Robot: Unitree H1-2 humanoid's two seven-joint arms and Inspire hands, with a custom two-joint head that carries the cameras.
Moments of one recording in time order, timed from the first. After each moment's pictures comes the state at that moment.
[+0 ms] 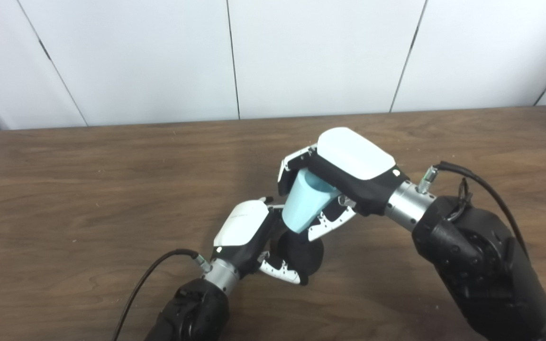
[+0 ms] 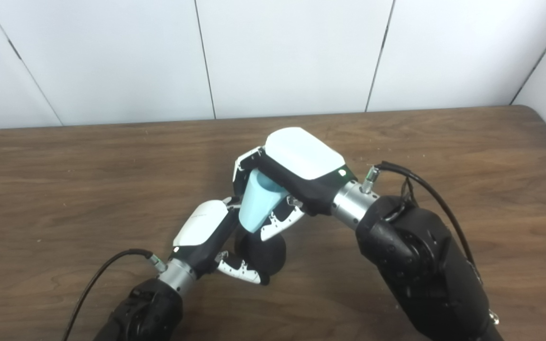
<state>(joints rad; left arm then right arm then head) -0.17 0.16 -0.51 -0.23 0.79 0.25 -0.24 -0.42 -0.33 0.35 -0.61 -0.73 0.28 0.67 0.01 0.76</state>
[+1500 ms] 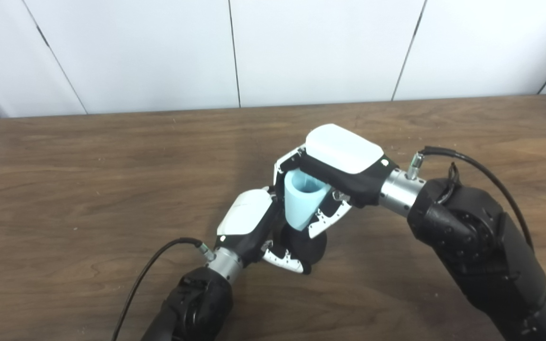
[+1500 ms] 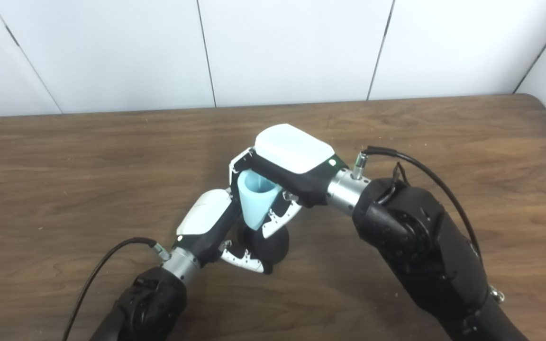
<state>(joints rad) -0.17 0.15 -0.52 -0.23 0.80 0.26 -0.24 -0.43 -0.37 0.37 -0.55 -0.69 0.21 0.68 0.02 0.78</state>
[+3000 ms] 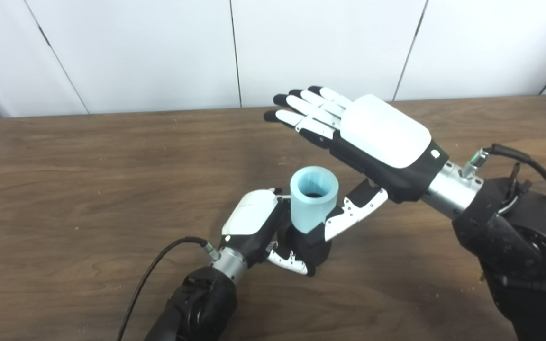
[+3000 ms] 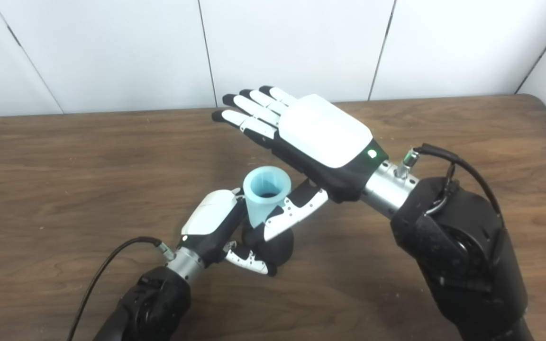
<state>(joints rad) -0.17 0.14 -0.53 -0.24 0.82 0.26 -0.26 -0.43 -0.36 0.21 -0.76 -0.71 0.13 0.74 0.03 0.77</state>
